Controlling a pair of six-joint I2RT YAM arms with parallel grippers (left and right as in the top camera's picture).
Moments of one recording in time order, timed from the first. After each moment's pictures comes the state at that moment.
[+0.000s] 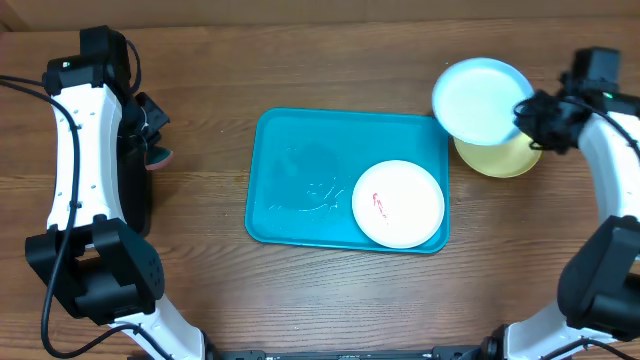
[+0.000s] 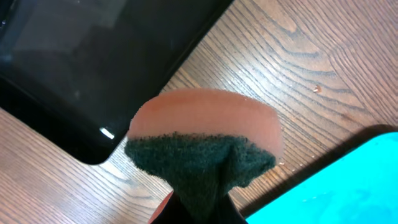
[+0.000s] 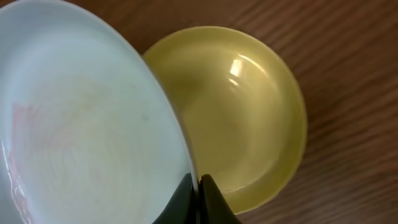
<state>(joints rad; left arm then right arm) 0.20 1.91 1.82 -1.34 -0.10 -0.59 -0.27 1.79 1.43 -0.79 -0.14 0.42</state>
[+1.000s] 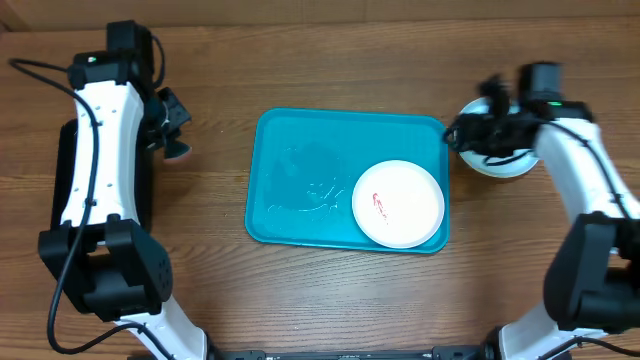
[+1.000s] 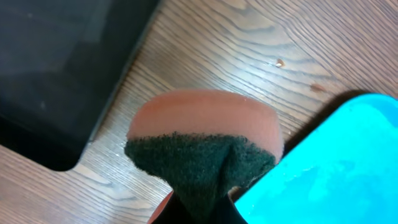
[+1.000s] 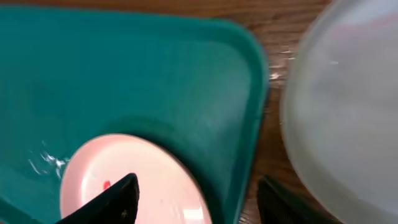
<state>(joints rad) 0.11 1.91 1.82 -1.31 -0.08 -0.54 -0.05 1.79 1.33 -0.79 -0.38 -0.02</state>
